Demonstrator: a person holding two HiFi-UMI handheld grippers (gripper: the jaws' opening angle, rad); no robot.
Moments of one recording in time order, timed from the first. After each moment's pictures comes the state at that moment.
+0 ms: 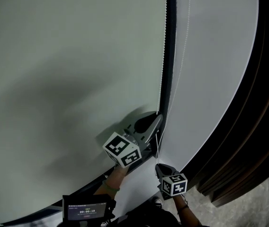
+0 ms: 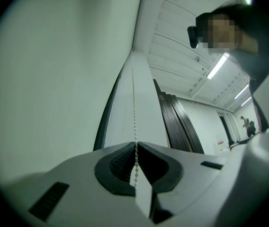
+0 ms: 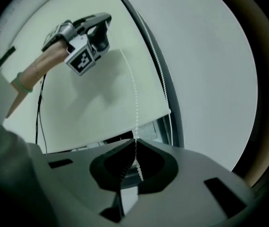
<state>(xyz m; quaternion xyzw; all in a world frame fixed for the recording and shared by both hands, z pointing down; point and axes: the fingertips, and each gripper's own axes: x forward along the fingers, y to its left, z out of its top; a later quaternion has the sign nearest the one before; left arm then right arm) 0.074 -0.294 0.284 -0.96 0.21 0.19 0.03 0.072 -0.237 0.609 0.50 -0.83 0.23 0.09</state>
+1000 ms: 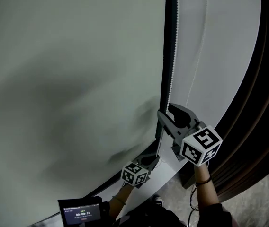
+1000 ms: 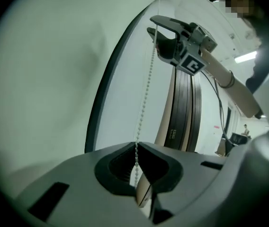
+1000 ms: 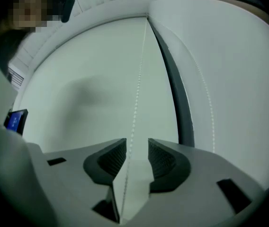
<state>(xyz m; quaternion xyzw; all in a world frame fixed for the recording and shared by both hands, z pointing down) 0.049 -0.238 0.581 -0.95 0.23 -0.09 -0.16 0.033 -0.284 0.278 0.43 -0.90 -0.03 -0.04</state>
